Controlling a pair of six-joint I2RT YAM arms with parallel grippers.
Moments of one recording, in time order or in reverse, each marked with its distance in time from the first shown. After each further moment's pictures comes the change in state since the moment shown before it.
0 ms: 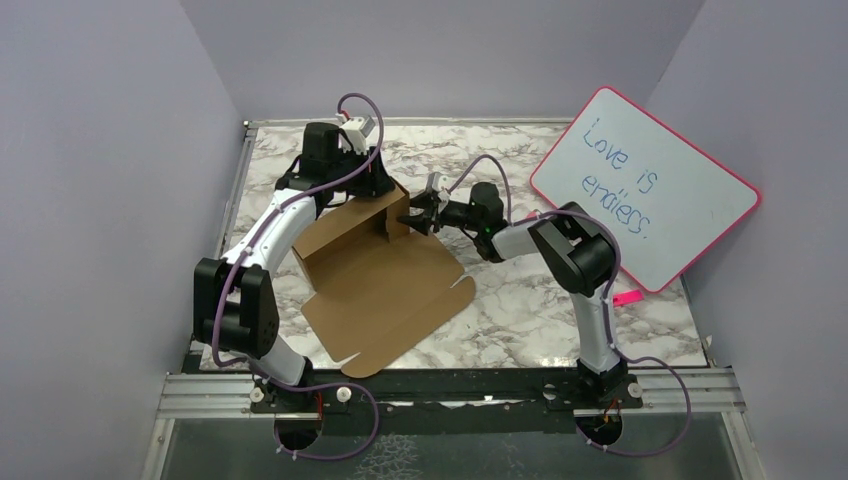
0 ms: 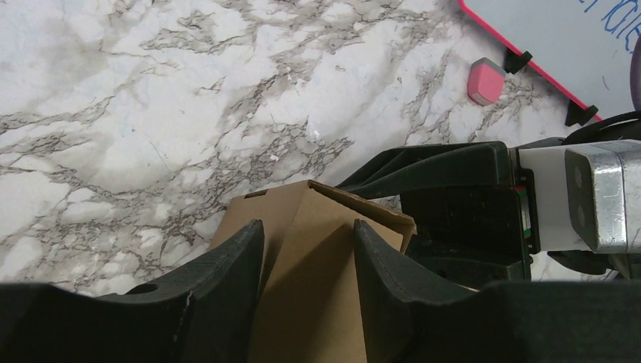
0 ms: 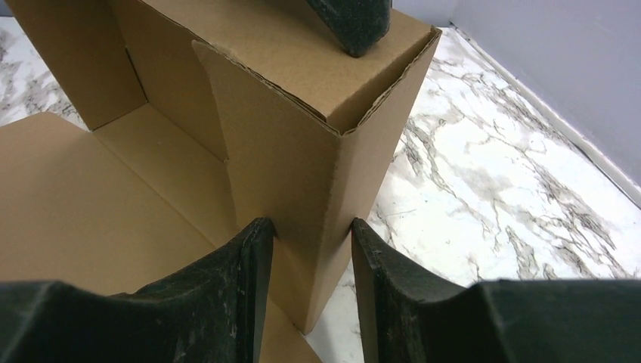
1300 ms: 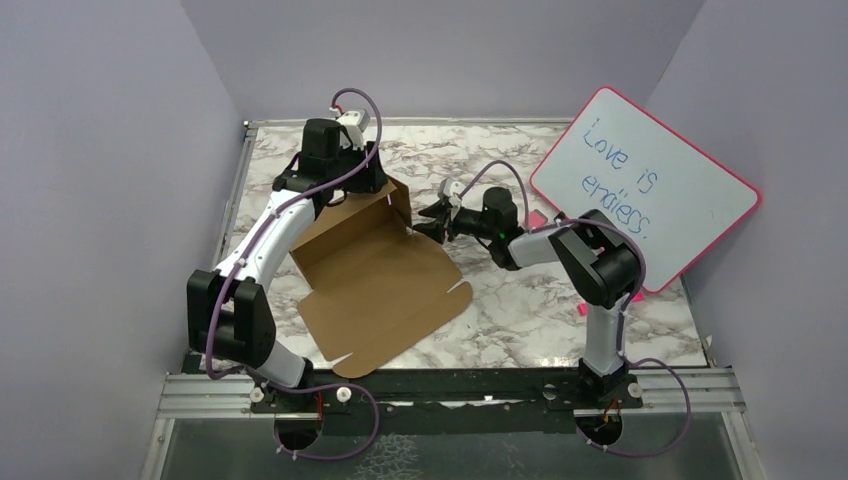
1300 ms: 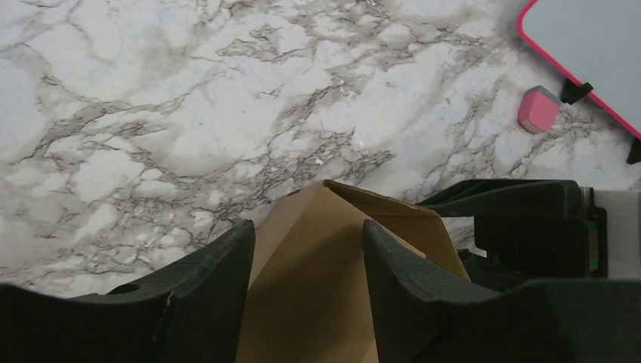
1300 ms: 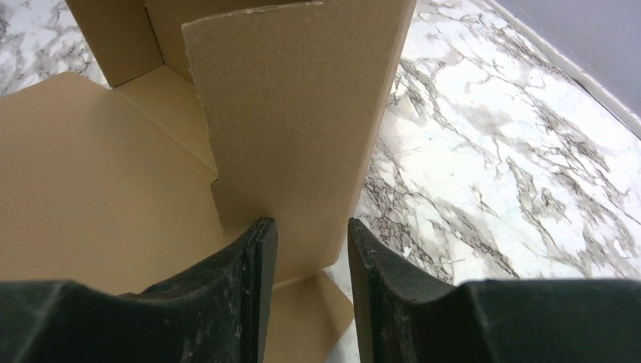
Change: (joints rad) left arm -0.020 -0.059 0.036 -0.073 -0.220 -0.001; right arm -0.024 -0.162 -0.175 -0.112 0.045 -0.035
